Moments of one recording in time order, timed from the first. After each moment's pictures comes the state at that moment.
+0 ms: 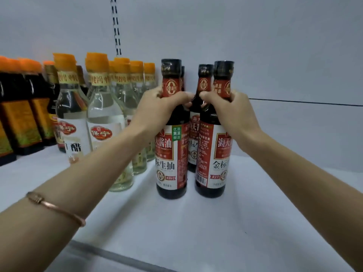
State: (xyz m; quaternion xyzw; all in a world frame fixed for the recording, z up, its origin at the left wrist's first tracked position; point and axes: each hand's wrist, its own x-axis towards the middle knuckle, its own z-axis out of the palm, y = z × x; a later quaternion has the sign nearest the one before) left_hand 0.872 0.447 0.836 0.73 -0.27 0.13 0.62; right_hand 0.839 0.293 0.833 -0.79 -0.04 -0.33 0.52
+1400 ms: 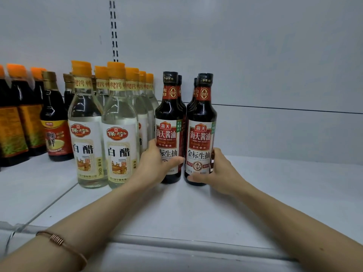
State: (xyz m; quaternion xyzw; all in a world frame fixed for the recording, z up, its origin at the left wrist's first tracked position) left_hand 0.880 0.484 0.739 0.82 -0.24 0.08 0.51; right_hand 0.809 0.311 0.729 -0.87 0.03 -0.18 0.45
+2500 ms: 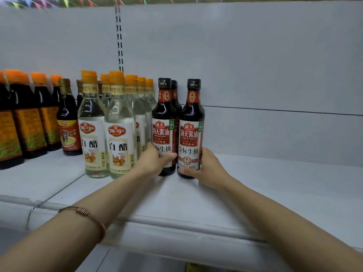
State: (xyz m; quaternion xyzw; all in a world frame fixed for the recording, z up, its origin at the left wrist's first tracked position) left_hand 0.872 0.476 0.737 0.86 -0.19 0.05 0.47; right_hand 0.820 0.293 0.714 -0.90 0.00 -0.17 0.39
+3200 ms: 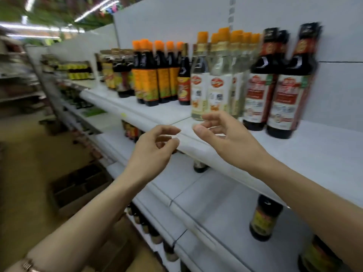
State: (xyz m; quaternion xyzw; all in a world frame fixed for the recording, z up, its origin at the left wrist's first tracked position) left_hand 0.637 0.606 0.721 0.83 0.01 0.24 0.51; right_hand 0.694 0.433 0.743 -0.80 -0.29 -0.05 0.52
